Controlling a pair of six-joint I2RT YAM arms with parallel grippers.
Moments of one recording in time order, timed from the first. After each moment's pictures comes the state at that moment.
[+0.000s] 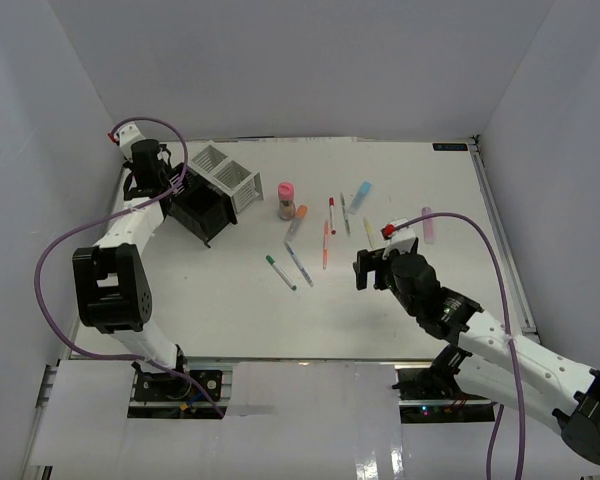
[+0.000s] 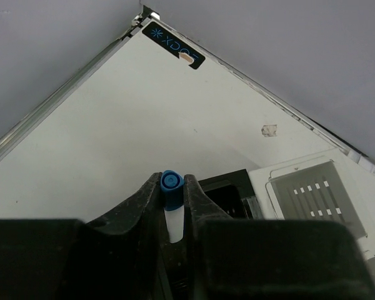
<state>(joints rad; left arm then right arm) 0.06 1.67 1.21 0.13 -0.40 -0.37 0.84 0.78 0.49 -0.10 0.40 0.22</state>
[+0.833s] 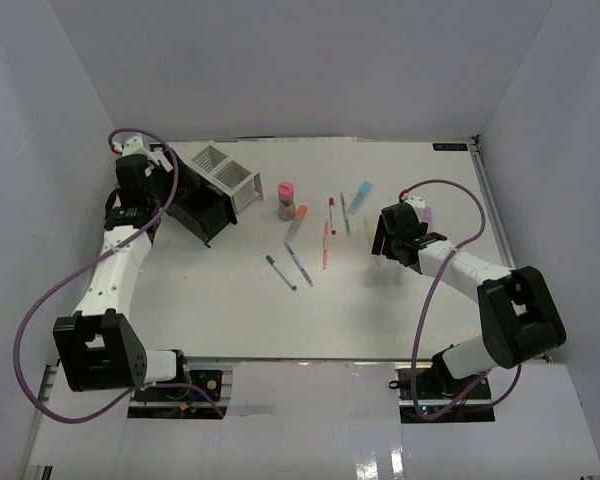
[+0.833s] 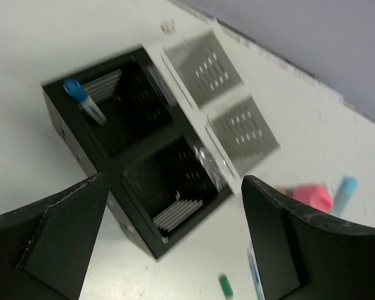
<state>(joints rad) 0.06 1.36 1.14 -0.19 0.01 -0.44 0.43 1.42 0.76 -0.22 0.36 0.46</state>
